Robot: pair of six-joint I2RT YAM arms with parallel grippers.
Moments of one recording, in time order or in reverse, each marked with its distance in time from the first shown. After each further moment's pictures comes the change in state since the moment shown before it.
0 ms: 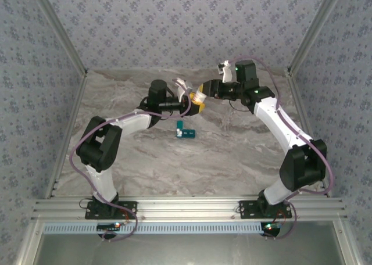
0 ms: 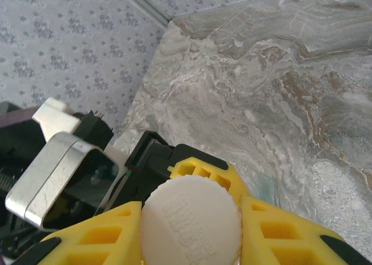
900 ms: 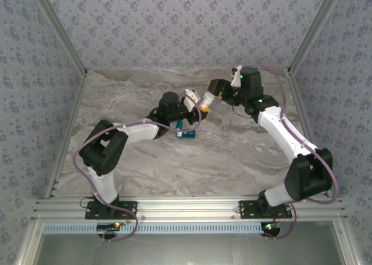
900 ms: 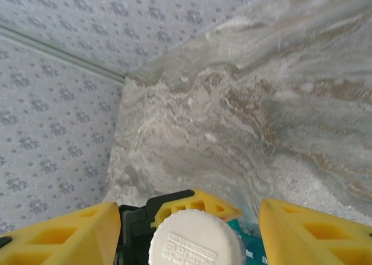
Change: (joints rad) left arm -0.118 -0.013 -0.097 0.065 -0.382 0.173; right arm -0.038 -0.117 -0.136 0.078 0.209 0.244
